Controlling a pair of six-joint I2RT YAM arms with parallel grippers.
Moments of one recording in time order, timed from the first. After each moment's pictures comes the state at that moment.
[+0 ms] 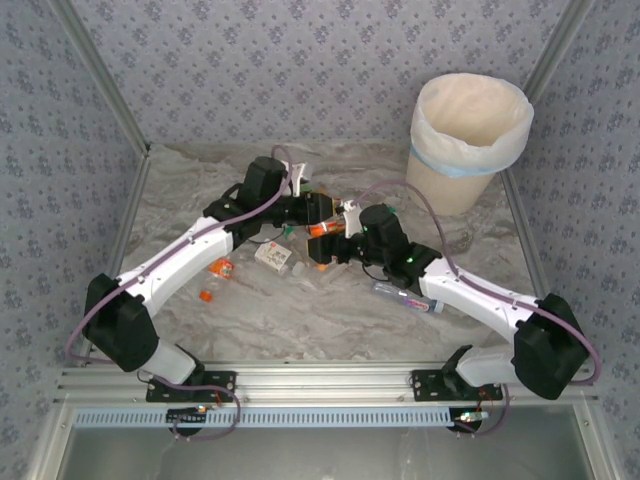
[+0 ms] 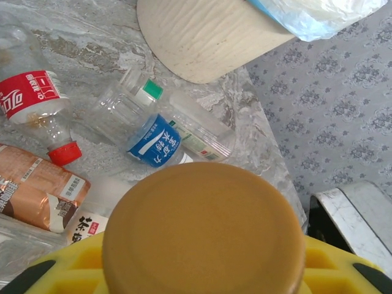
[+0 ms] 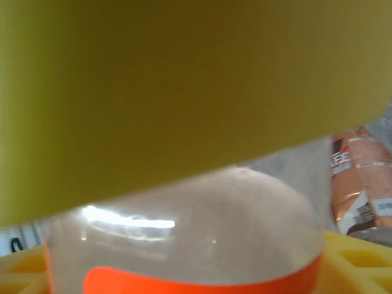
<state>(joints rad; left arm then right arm) -0.64 1.49 1.28 -0.34 0.42 -0.64 0.75 1.30 0.87 0.00 -0.22 0.43</state>
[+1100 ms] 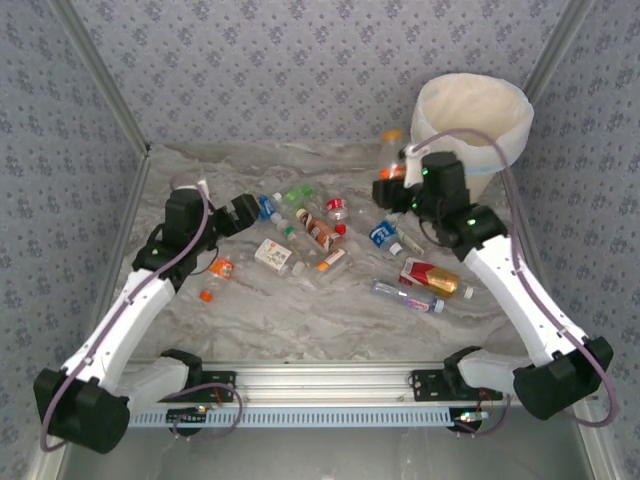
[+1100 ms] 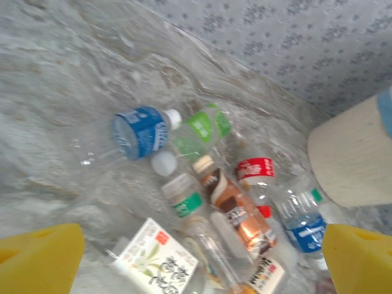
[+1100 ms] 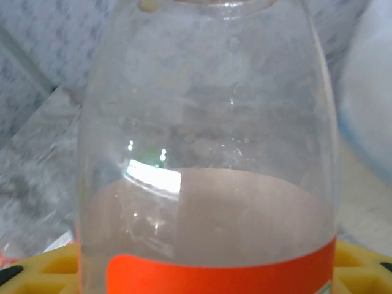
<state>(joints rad) -0.31 0.98 0.89 -0.42 0.03 -0.66 0.34 1.22 1.36 -0.56 -0.03 0.17</state>
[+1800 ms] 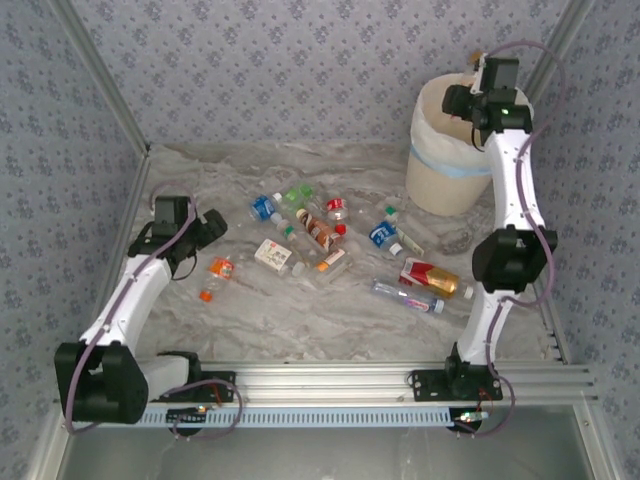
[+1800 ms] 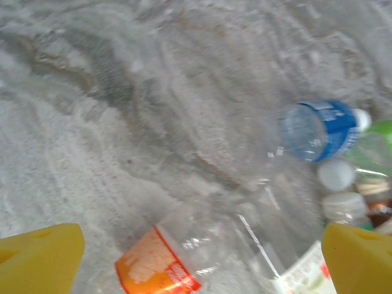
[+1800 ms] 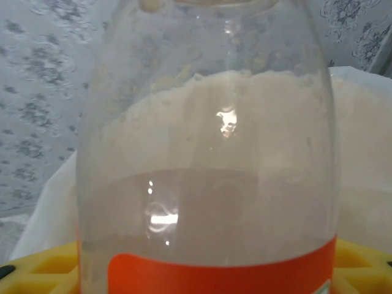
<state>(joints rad) -0.07 1.17 0.86 -0.55 -0.04 -0.63 -0.05 2.02 2.26 -0.77 0.01 0.15</state>
